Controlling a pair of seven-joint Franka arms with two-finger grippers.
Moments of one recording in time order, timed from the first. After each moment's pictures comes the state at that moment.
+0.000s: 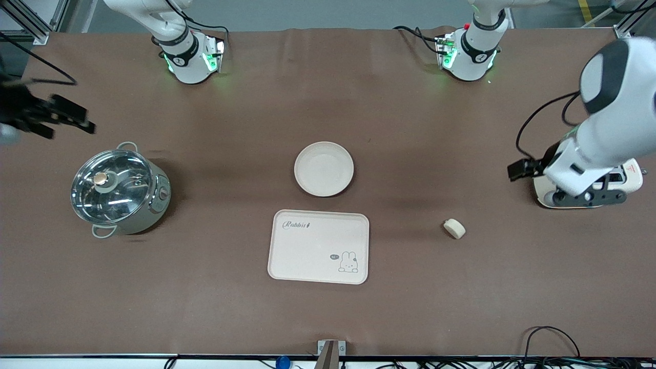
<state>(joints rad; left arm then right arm) -0.01 0.24 -0.15 -1.61 0.08 1.76 -0.25 0.10 0.02 -0.08 -1.60 0.15 1.58 -0.07</state>
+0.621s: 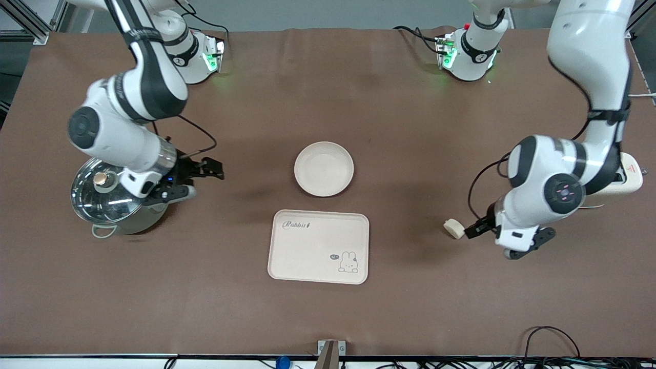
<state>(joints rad) -0.06 0.56 -0.16 -1.64 0.09 2.14 -0.82 0.36 0.19 -0.07 -1.99 0.35 2.14 -0.05</state>
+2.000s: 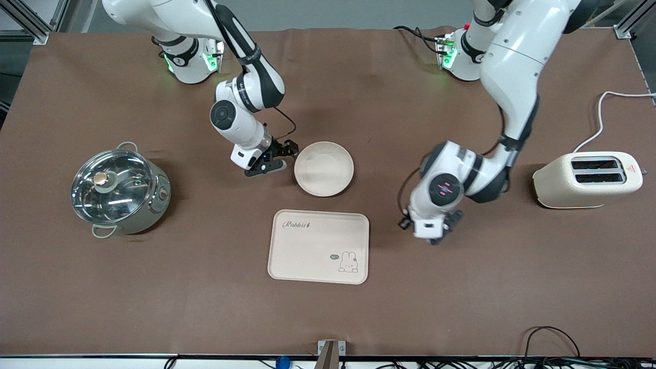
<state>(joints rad) -0.27 0.68 -0.27 -1.64 0.14 2.23 -1.39 0.77 0.38 -0.07 -2.26 0.64 2.66 -0.04</state>
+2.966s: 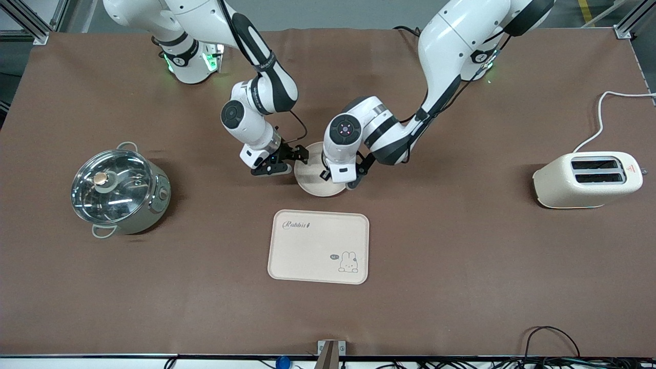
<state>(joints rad) -0.46 0.75 -0.43 -1.62 0.14 2.27 -1.83 0.84 0.45 -0.09 -2.20 0.89 2.76 -0.03</state>
